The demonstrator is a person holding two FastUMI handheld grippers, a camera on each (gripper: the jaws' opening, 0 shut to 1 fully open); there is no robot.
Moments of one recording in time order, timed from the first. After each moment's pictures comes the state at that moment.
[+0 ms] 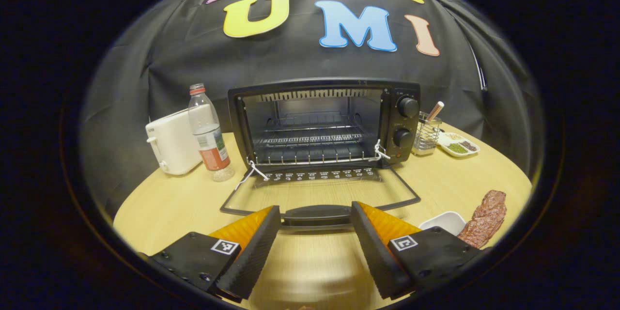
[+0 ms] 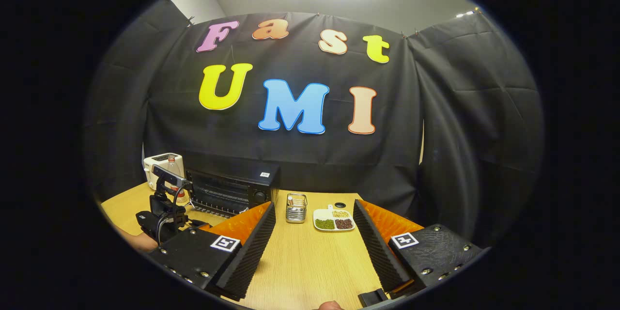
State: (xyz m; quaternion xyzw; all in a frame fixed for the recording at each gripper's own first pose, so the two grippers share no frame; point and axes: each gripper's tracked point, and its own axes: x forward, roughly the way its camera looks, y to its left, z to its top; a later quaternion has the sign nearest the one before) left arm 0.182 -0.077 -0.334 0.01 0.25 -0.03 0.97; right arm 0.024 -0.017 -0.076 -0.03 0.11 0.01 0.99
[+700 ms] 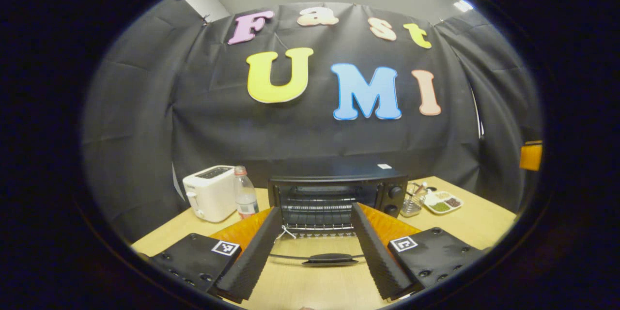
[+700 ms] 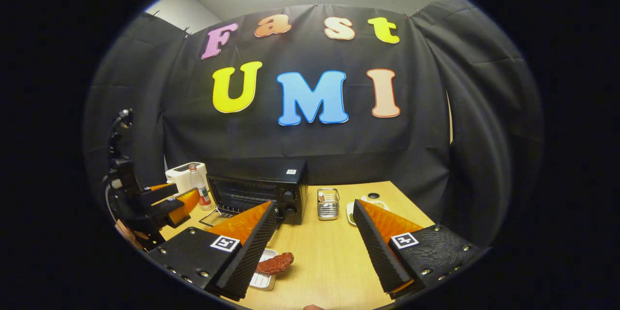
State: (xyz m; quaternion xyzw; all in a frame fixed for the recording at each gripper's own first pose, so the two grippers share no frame) left arm 0.142 -0.035 -0.133 -0.01 0.09 0.00 1.00; right arm 0.057 0.025 -0.111 0.05 0.15 0.08 0.98
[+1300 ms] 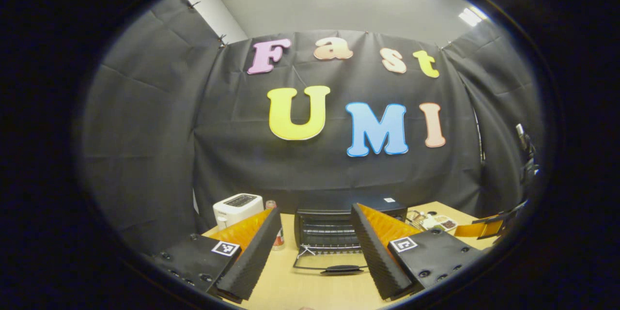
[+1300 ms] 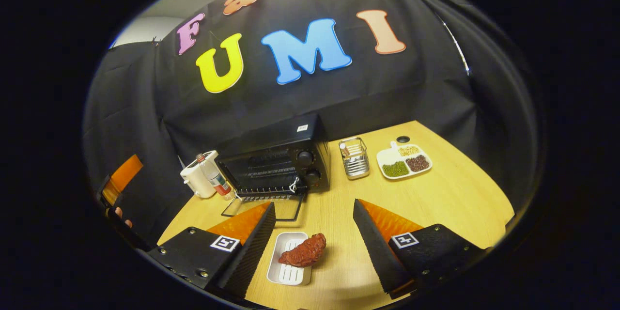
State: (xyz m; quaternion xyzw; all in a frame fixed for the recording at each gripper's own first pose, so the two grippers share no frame) left arm 0.079 0.014 -0.049 -0.01 0.02 0.03 1.00; right arm 0.075 0.067 -0.196 0.17 0.29 0.12 0.93
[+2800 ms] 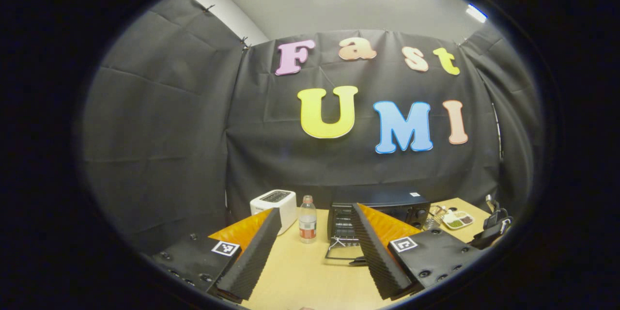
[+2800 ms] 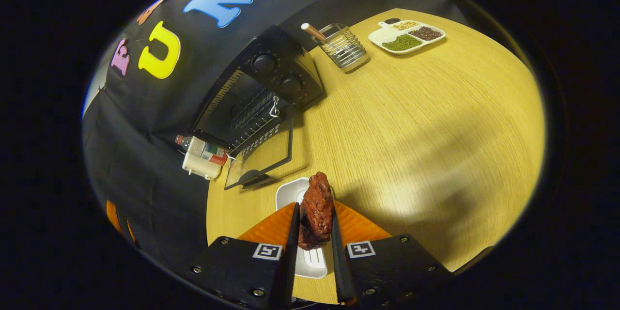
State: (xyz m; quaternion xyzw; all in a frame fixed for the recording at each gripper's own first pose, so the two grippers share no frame) left arm 0.036 0.059 -0.048 -0.01 0.04 0.10 0.99; right arm 0.056 0.129 -0.318 0.34 0.48 0.13 0.79
